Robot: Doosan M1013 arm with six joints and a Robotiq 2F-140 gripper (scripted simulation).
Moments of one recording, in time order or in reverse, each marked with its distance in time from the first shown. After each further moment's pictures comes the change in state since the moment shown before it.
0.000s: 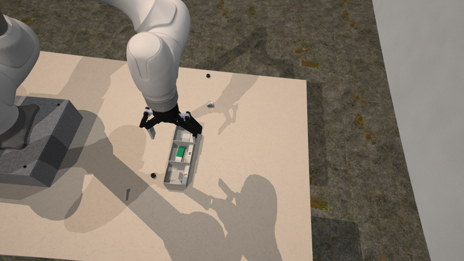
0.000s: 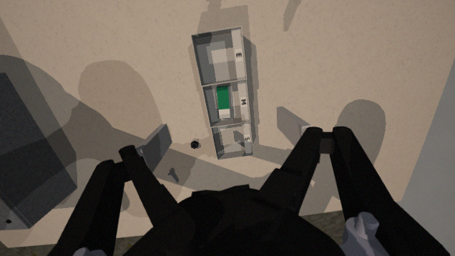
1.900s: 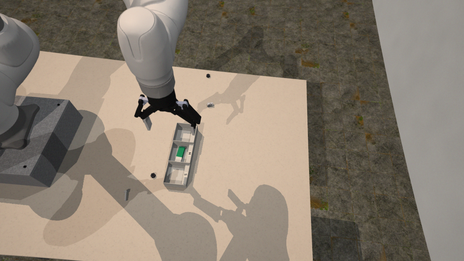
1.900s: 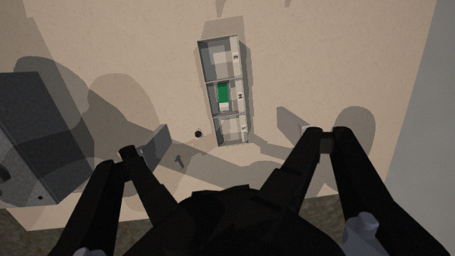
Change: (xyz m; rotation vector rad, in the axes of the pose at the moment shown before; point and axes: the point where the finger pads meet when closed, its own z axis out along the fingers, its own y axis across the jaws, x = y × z) arm 0.000 0.000 -0.061 0.000 0.000 0.000
